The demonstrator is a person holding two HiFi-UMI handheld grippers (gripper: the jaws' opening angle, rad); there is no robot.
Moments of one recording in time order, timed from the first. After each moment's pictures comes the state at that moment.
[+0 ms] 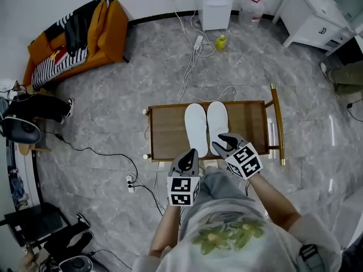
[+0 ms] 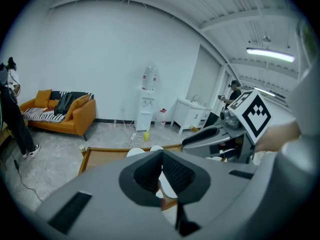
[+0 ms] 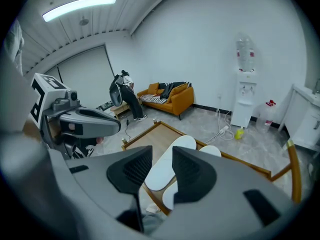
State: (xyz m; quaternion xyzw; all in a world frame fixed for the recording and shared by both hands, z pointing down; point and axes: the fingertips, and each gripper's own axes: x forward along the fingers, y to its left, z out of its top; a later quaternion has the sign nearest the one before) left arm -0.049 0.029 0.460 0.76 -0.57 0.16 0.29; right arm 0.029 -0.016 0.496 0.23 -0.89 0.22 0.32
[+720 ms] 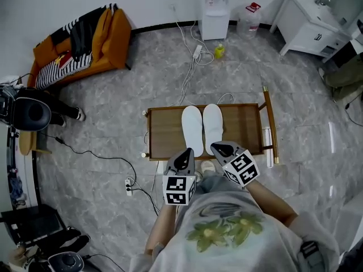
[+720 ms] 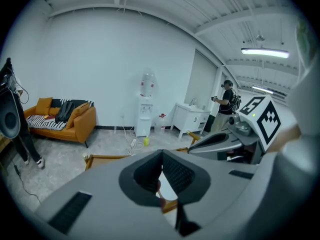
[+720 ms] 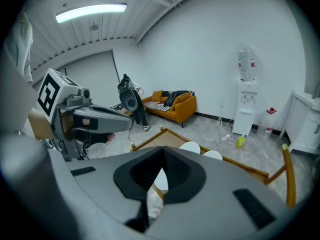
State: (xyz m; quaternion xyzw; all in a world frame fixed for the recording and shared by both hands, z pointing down) left arm -0.041 0.040 0.421 0.76 -0.58 0.15 0.25; right arm 0.037 0.017 0.454 0.23 -0.92 0.19 0.27
